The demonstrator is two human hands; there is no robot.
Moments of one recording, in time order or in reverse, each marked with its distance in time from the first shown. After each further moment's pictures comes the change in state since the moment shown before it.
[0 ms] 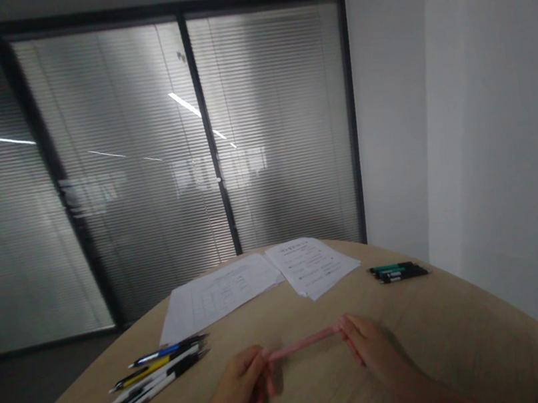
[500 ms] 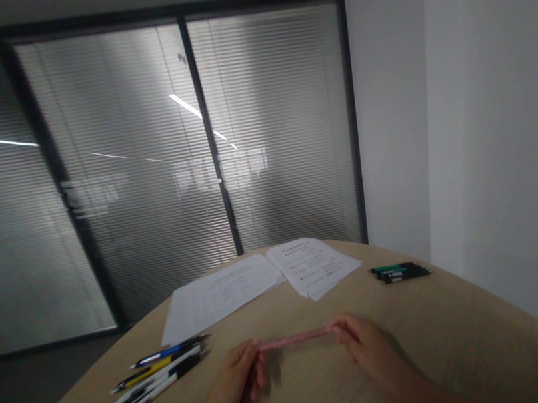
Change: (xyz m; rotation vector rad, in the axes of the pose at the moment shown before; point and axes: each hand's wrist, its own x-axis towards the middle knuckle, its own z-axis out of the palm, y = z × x) left_hand 0.006 -0.004 -0.004 -0.179 0.147 -0.008; right_hand 0.000 -0.005 -0.001 -0.144 -0.087 -0.164
